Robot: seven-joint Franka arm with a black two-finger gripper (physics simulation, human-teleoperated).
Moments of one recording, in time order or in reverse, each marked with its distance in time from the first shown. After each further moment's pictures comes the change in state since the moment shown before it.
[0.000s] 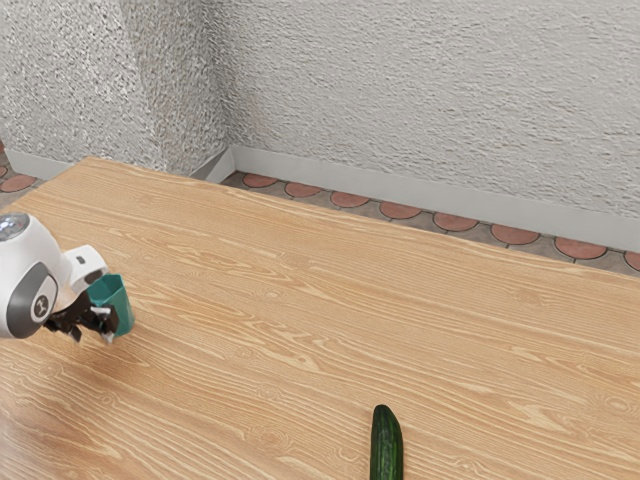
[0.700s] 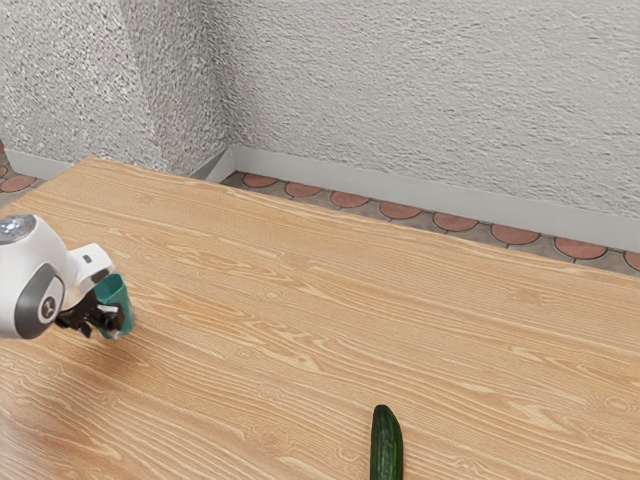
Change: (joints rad) arm -0.024 0.029 0.005 0.015 -0.010 0.043 0.005
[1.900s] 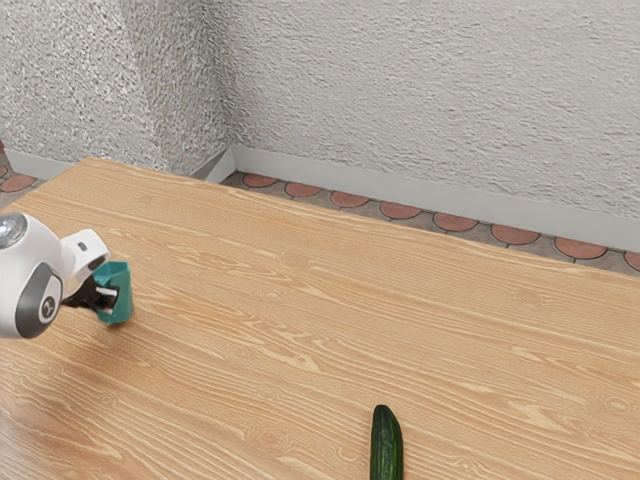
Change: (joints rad) arm -0.005 0.024 0.018 0.018 0.003 0.181 0.005
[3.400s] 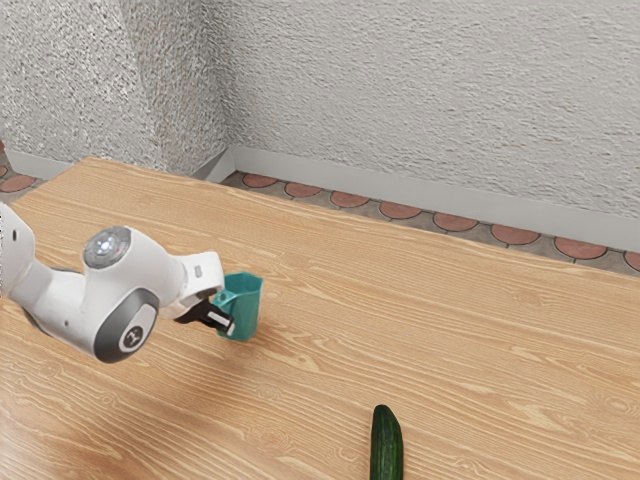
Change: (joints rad) arm -0.459 -0.018 -0.011 -0.034 -0.015 0.028 0.042
